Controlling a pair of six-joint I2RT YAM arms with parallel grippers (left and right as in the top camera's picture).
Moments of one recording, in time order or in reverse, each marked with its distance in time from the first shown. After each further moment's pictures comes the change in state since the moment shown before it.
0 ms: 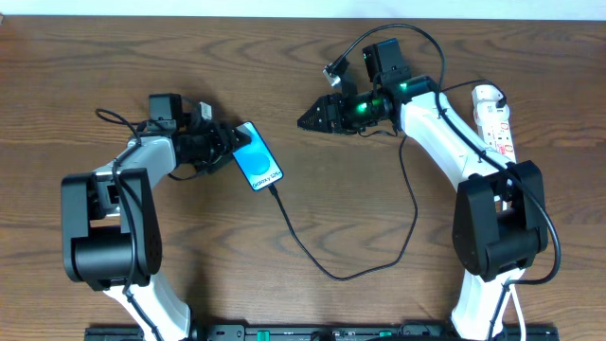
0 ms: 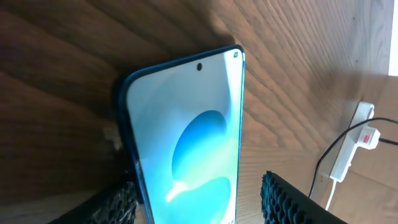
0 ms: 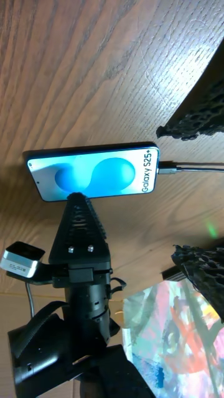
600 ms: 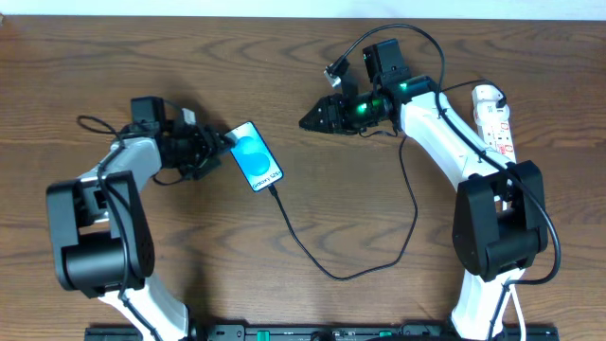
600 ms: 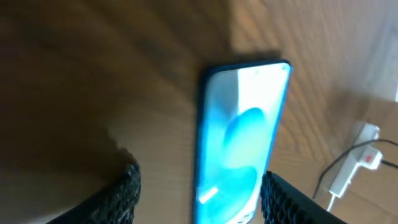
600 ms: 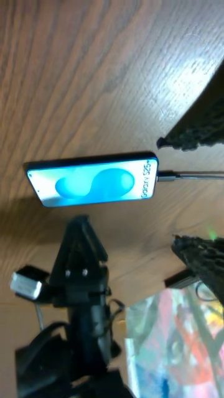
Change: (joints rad) left arm 0.084 -0.034 0.003 -0.106 -0.031 0.000; right arm 0.000 0.000 0.000 -0.013 0.039 -0.011
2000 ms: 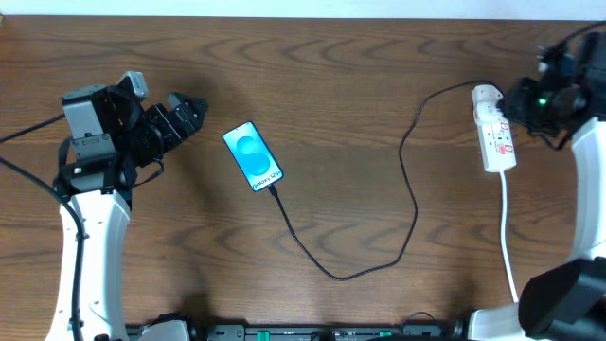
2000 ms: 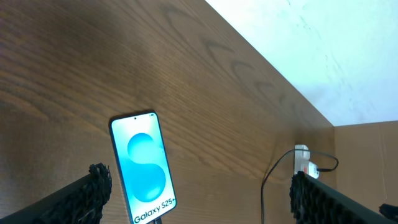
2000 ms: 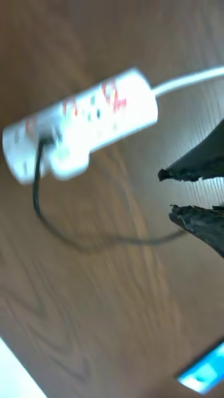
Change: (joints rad) left arm 0.041 -0.583 0.000 -0.087 -0.056 0.003; right arm -0.651 -0.367 0.002 -0.367 0.583 -0.093
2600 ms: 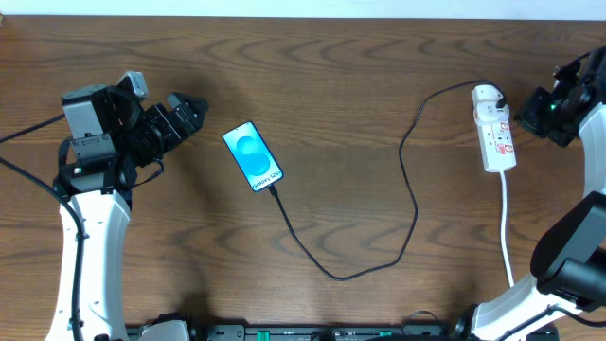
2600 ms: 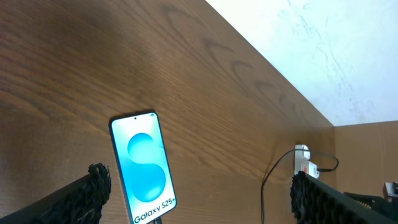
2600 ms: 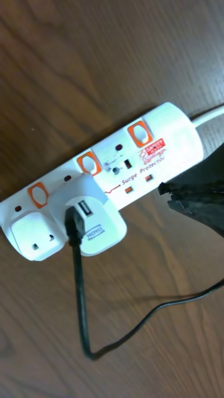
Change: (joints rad) left arm 0.000 0.000 0.000 0.000 0.000 0.000; right arm -0.100 0.228 -0.002 0.126 0.002 -0.001
